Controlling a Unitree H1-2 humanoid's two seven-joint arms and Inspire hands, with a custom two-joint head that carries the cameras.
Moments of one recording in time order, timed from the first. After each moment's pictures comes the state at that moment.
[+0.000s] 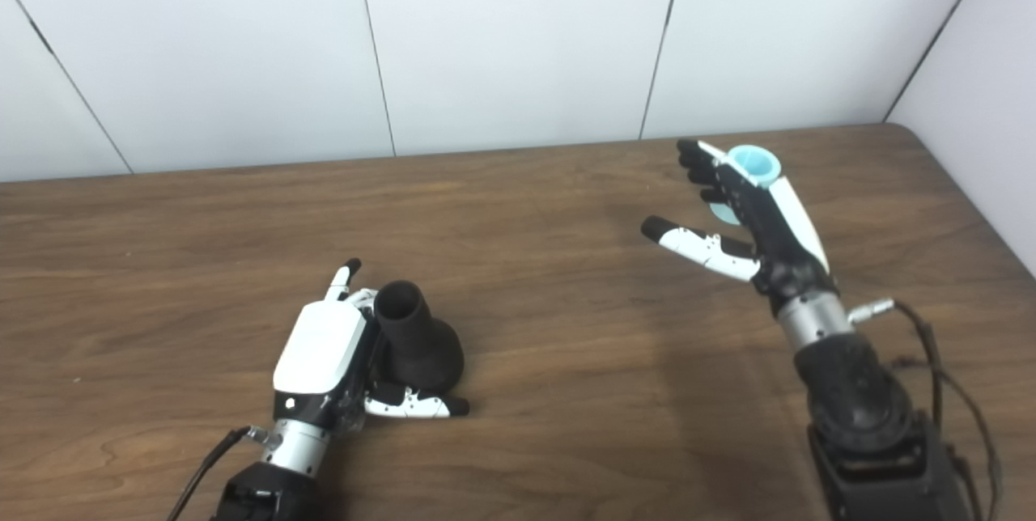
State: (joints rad) left arm -0.12 0.17 -0.50 -0.02 0.98 0.08 0.18; right arm -0.10 -0.43 -0.12 -0.37 -0.24 0.31 0.12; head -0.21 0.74
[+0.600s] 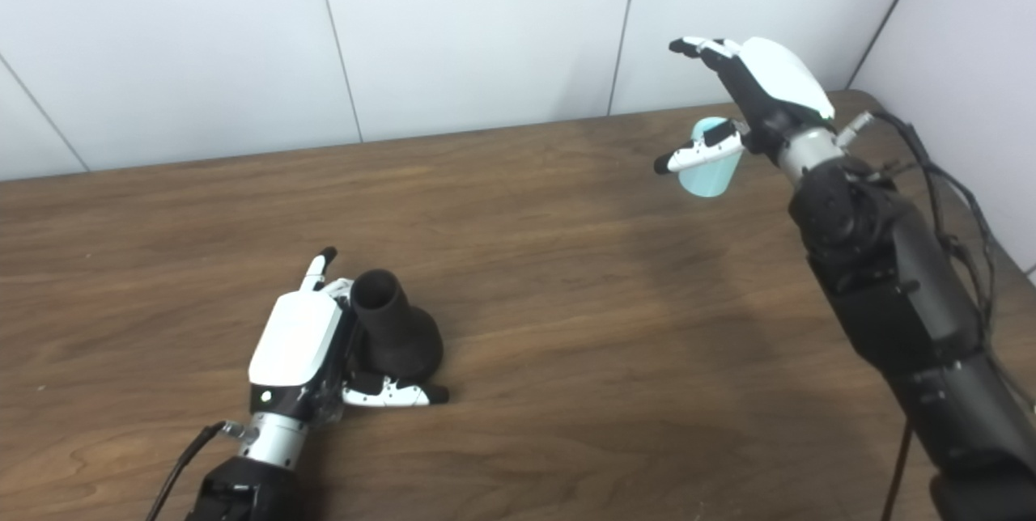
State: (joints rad) left arm -0.13 0.19 -0.50 -0.02 0.97 0.05 0.18; right arm -0.41 -0.71 0.07 -0.14 -0.59 0.38 0.28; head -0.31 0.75
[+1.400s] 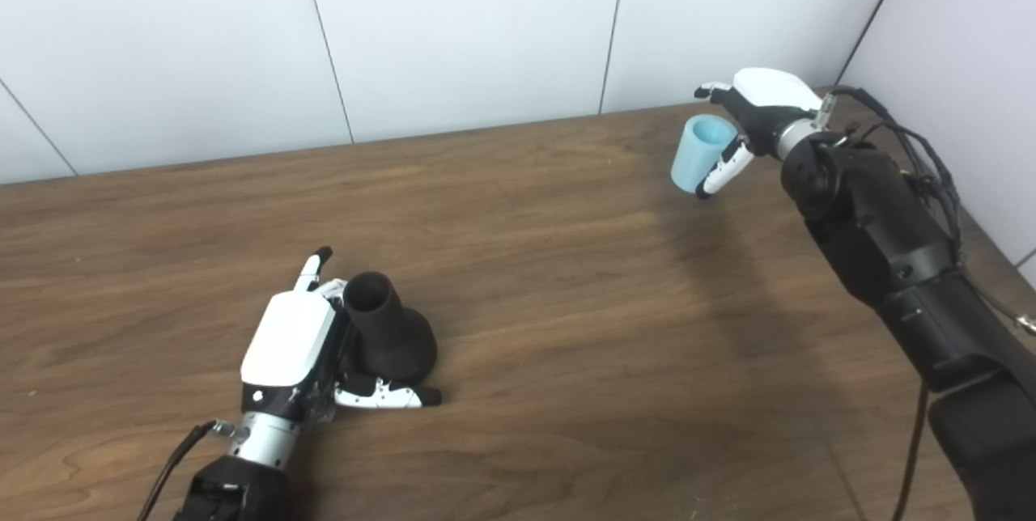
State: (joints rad) left arm -0.14 0.20 -0.49 -0.02 0.97 0.02 0.16; right arm -0.53 -0.75 0.19 0.27 -0.72 0.27 0.31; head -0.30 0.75
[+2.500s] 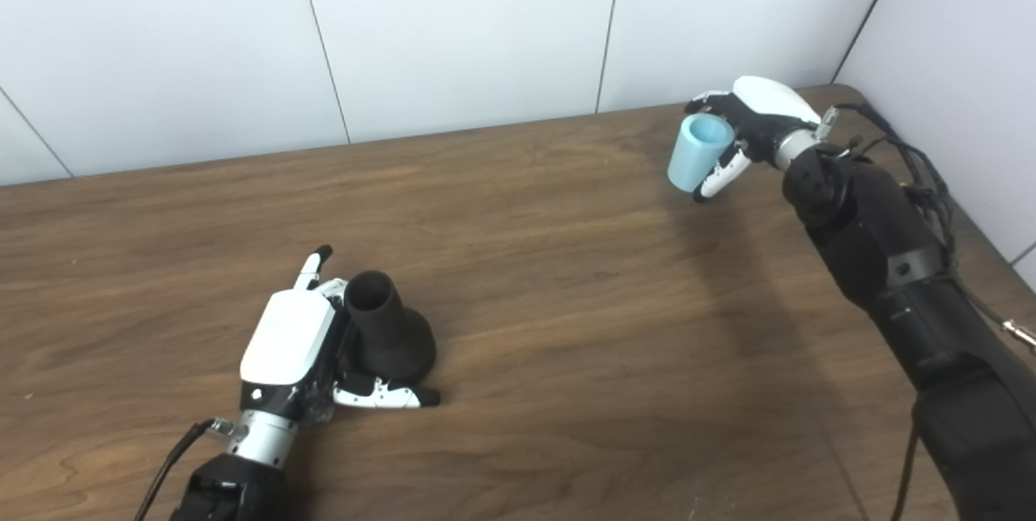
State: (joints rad) left arm -0.15 0.20 -0.50 -0.01 0.97 0.01 0.16; right arm -0.53 -0.72 0.15 0.38 -0.61 0.16 0.23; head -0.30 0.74
